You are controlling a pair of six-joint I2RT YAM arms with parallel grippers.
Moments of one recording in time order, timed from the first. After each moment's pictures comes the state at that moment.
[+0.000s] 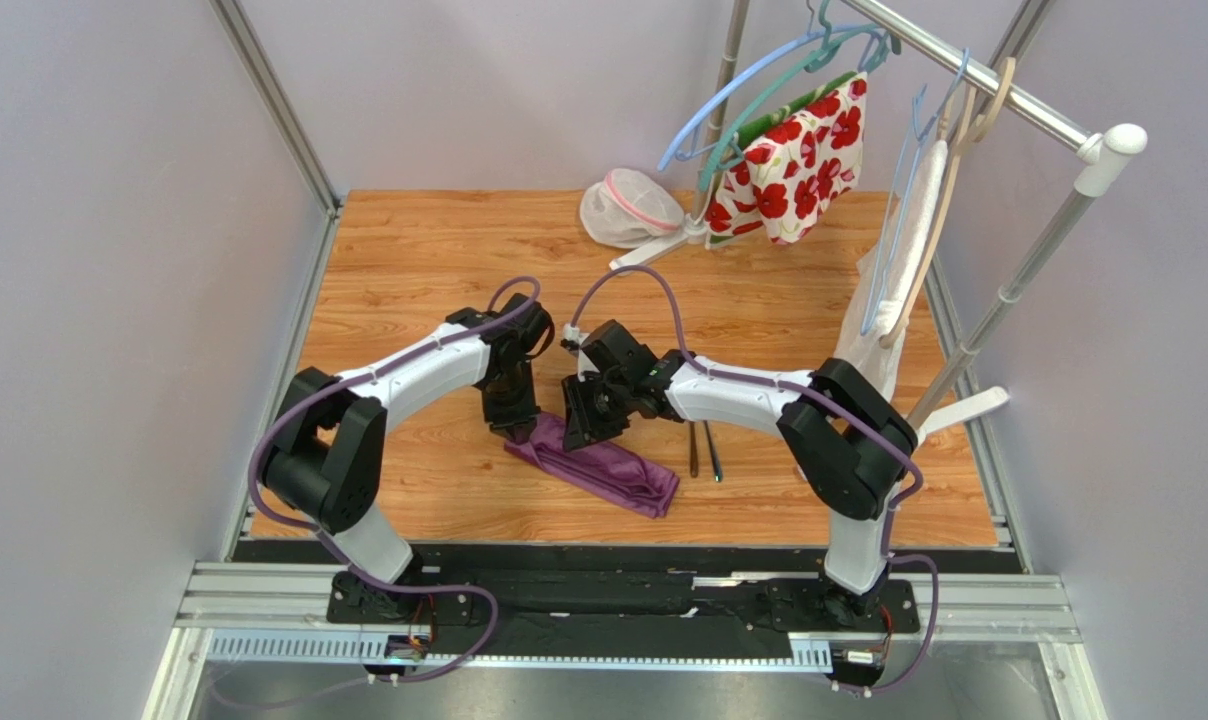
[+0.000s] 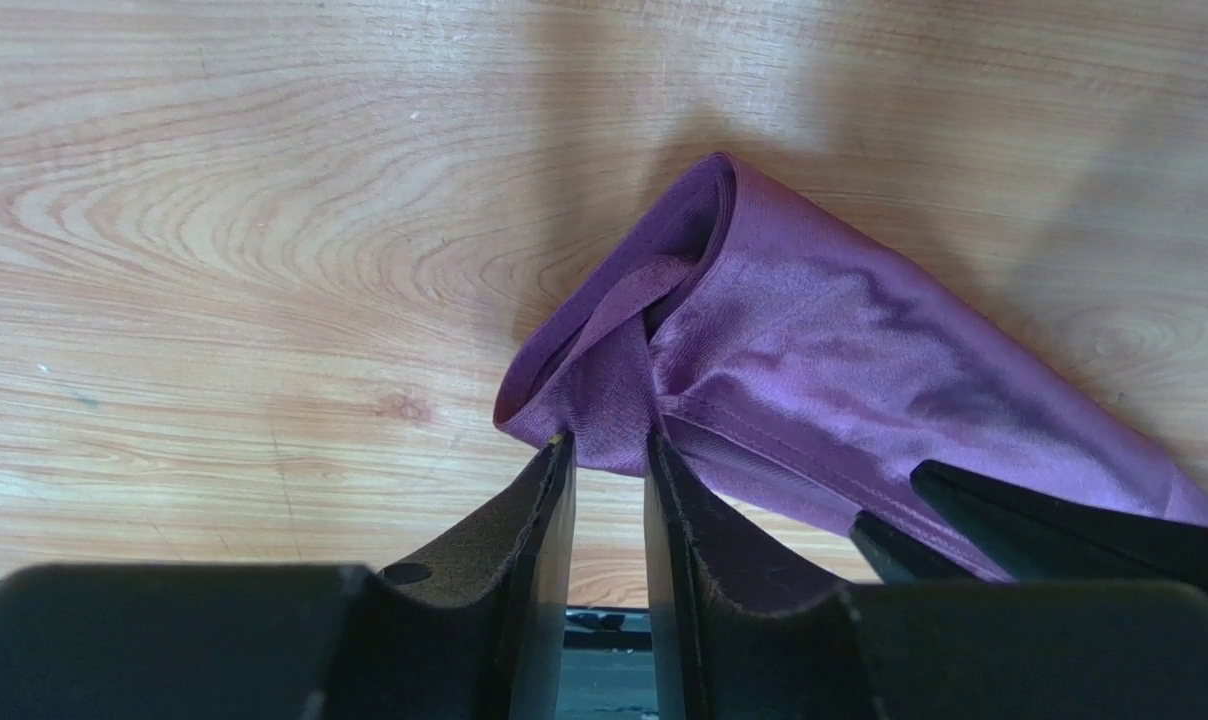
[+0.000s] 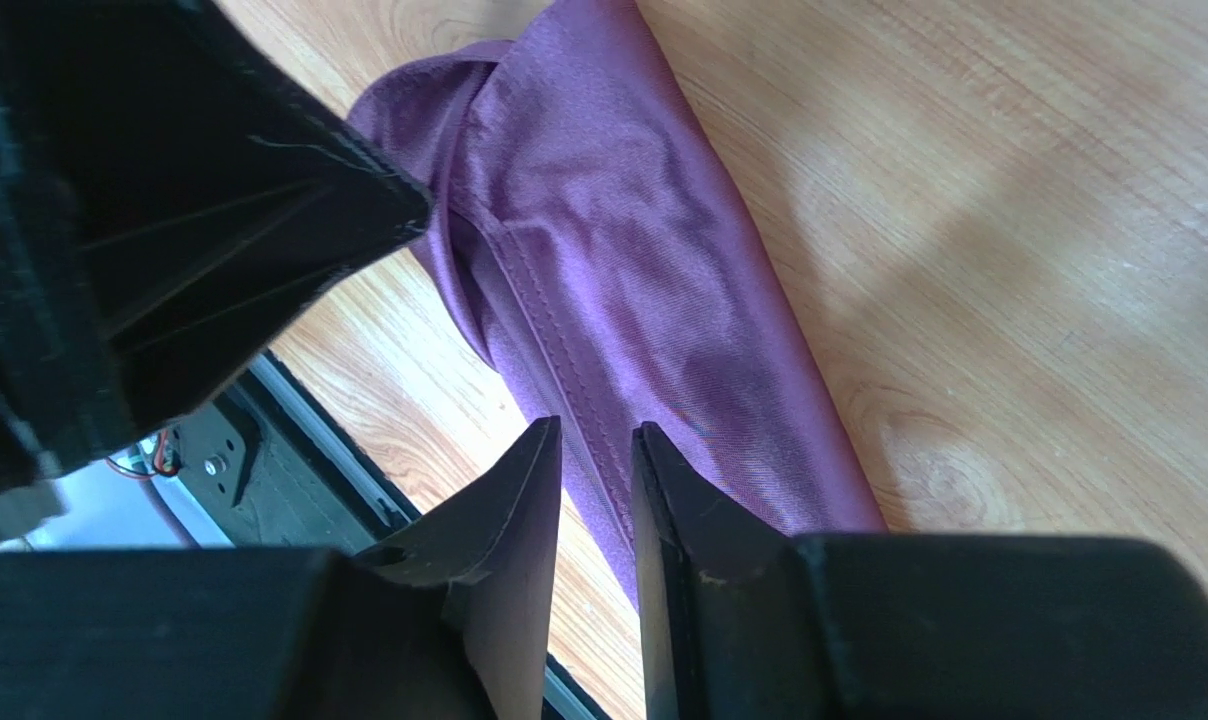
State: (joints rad) left arm -0.53 1.63 1.09 -0.88 -0.04 -0.67; right arm 0.86 1.86 1.19 -0.24 -0.34 0.53
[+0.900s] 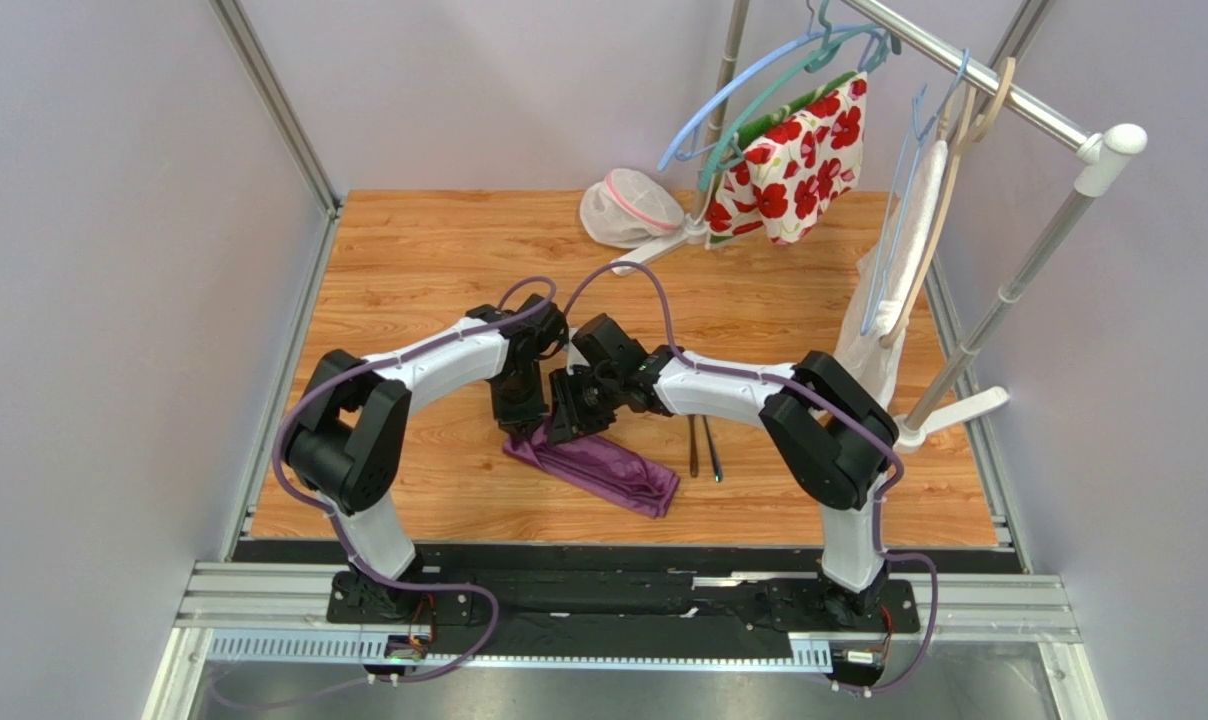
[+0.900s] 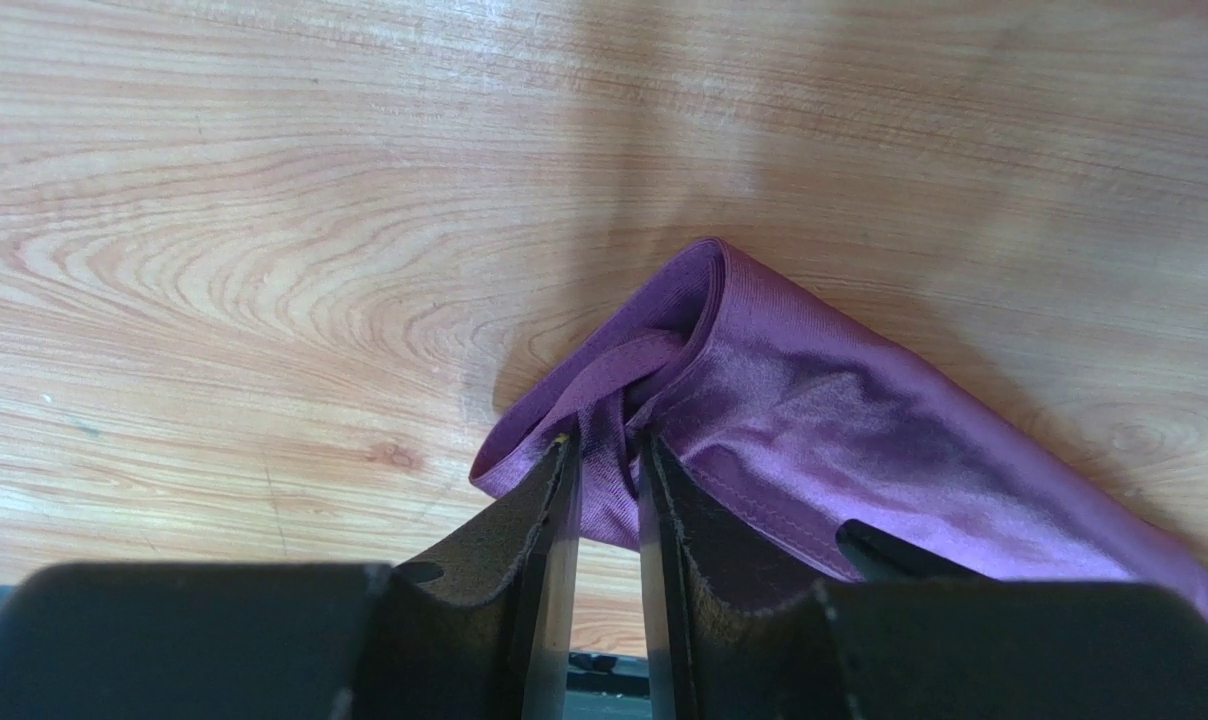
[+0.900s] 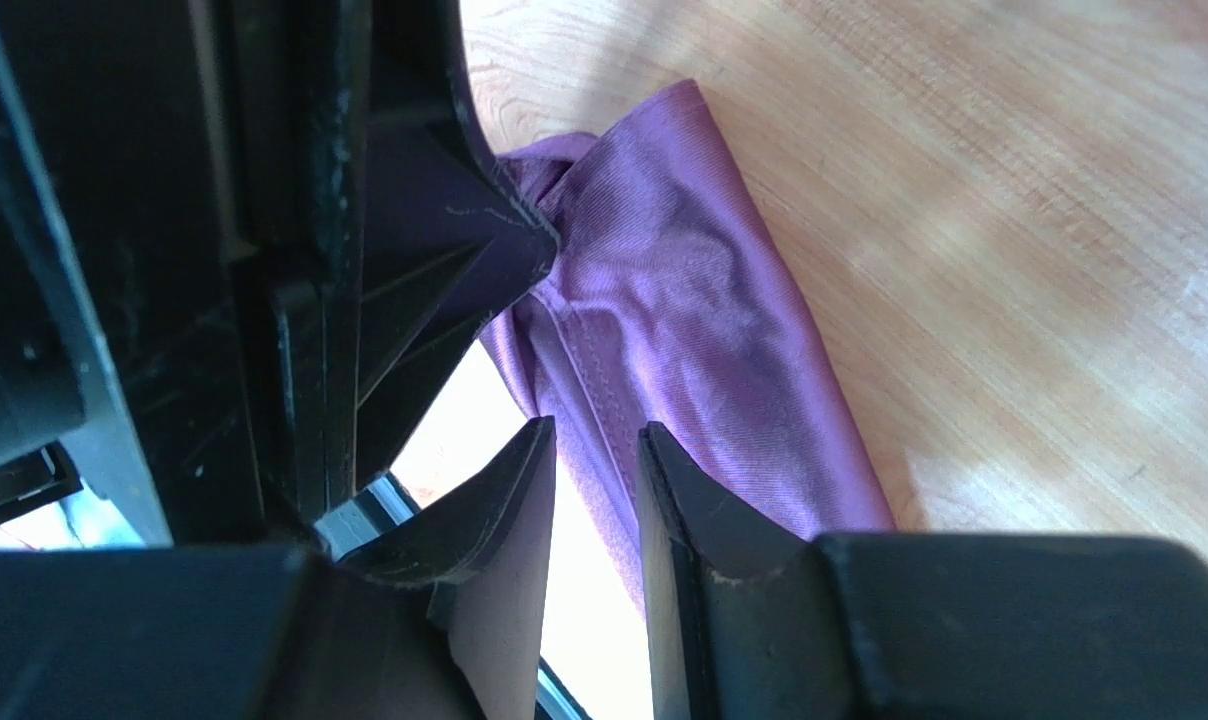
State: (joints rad) left arm -0.56 1.73 1.14 -0.87 -0.12 -0.71; right arm 0.86 1.93 1.25 -0.19 -0.39 0.55
